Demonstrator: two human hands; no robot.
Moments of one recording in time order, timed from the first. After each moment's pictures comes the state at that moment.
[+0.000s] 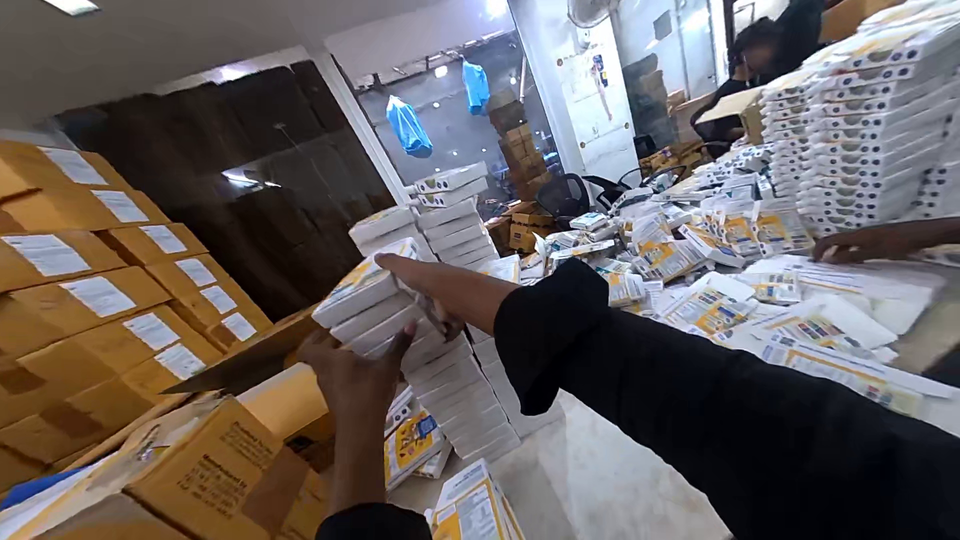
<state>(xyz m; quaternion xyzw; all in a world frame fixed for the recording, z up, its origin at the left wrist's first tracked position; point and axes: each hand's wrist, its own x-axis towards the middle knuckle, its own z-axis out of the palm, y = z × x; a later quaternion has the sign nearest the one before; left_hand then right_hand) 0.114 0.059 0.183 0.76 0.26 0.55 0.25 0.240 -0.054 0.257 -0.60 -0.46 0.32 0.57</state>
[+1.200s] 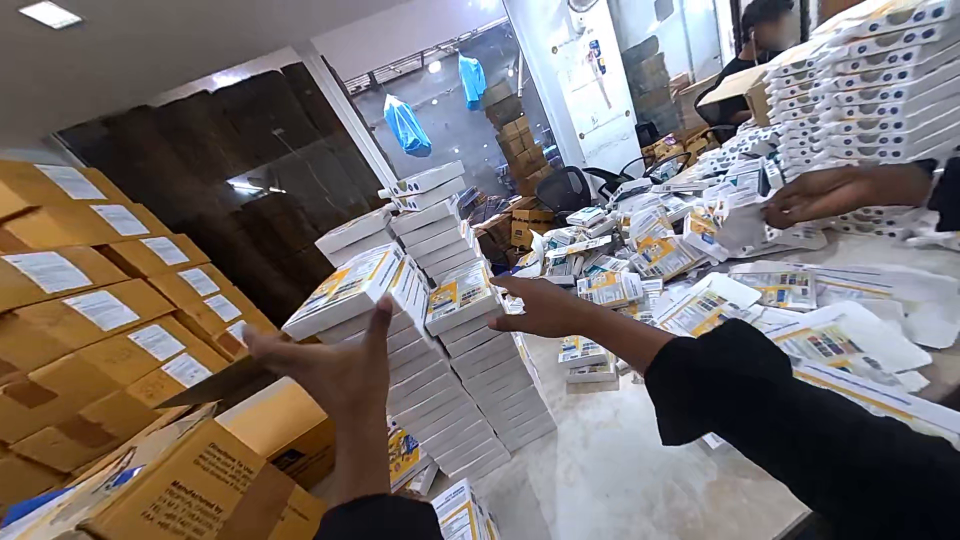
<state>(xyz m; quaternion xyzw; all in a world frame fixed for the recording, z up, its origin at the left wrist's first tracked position) 0.160 0.038 0.198 0.69 0.21 0.68 0.13 0.363 -0.130 0.163 -0.67 -0.60 0.00 0.44</state>
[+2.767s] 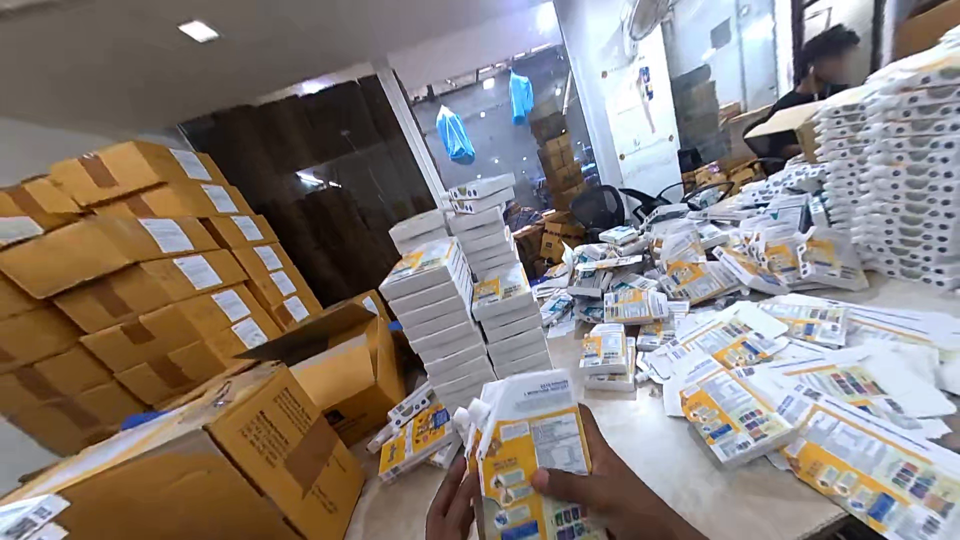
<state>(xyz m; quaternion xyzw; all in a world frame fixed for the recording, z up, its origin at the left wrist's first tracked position) 0.025 -0.081 0.011 0.75 0.01 0.51 0.41 0.190 -0.196 0.032 -0.30 -0.38 0.38 0.79</state>
